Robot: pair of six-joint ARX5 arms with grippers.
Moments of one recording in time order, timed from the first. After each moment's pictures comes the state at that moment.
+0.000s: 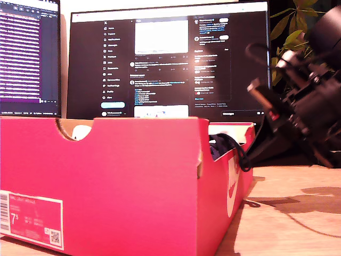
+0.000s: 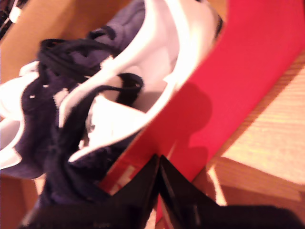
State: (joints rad) left arm 0.31 1.86 1.14 -0.71 0.71 0.22; right arm 0.35 1.42 0.48 0.27 -0.48 0.37
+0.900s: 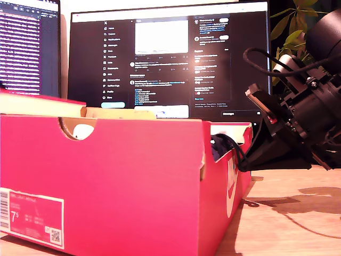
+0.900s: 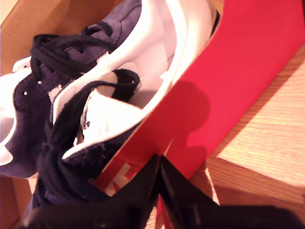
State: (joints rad) left arm 0.28 1.86 1.63 -1.18 0.92 0.27; right arm 0.36 1.42 0.48 0.28 -0.48 0.35
